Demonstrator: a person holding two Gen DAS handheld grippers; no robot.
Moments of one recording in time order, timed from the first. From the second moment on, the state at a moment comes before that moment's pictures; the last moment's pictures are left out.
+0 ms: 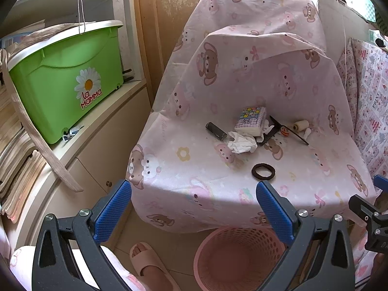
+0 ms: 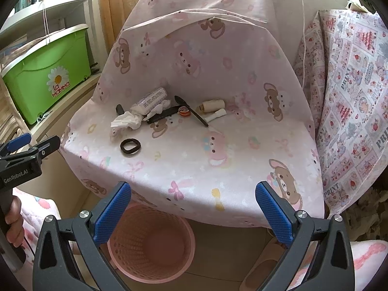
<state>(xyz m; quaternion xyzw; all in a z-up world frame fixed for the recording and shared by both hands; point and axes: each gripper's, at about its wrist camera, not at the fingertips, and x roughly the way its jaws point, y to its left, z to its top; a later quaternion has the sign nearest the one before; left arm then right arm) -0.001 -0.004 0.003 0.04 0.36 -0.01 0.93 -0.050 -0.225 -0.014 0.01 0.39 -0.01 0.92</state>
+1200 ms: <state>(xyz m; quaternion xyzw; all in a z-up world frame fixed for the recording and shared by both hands) -0.005 -0.005 0.000 0.04 0.36 -0.01 0.93 -0.053 -0.227 -0.011 0.01 0.38 -0.01 0.92</state>
